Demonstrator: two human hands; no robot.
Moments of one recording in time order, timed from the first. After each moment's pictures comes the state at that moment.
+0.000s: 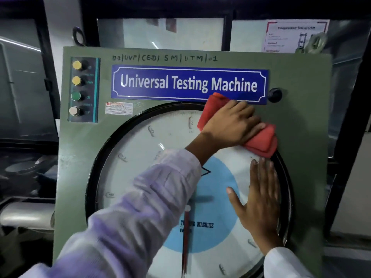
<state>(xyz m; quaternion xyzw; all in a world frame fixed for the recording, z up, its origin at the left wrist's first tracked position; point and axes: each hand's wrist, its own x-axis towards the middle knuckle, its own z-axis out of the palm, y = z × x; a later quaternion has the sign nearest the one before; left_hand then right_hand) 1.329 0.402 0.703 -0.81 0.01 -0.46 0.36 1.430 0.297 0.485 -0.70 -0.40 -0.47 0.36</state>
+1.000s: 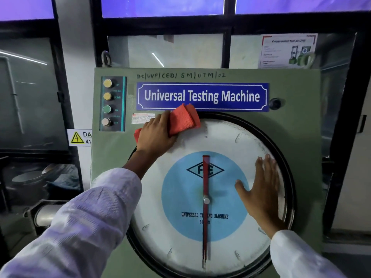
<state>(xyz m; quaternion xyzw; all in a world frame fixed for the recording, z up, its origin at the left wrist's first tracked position) 1.131 0.495 0.687 -0.85 -0.29 -0.44 0.08 1.371 0.288 0.521 -0.77 -0.37 -0.29 0.43</state>
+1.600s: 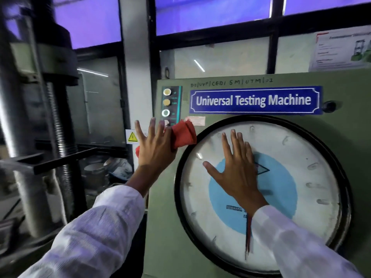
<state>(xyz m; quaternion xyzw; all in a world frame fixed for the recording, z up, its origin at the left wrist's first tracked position) 0.969 0.461 0.657 -0.75 -0.44 -0.38 0.32 1.189 0.350 0.599 -0.66 -0.55 -0.36 0.36</state>
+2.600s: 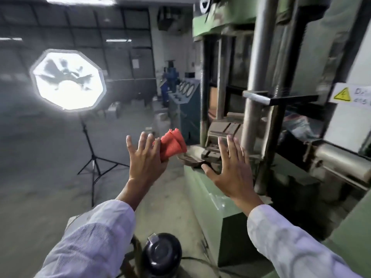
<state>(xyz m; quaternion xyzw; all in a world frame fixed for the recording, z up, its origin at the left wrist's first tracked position) 0.431 0.175 0.477 -0.45 -0.81 -0.14 0.35 0.662 0.309 0.456 -0.34 -0.87 -0.02 0.36</state>
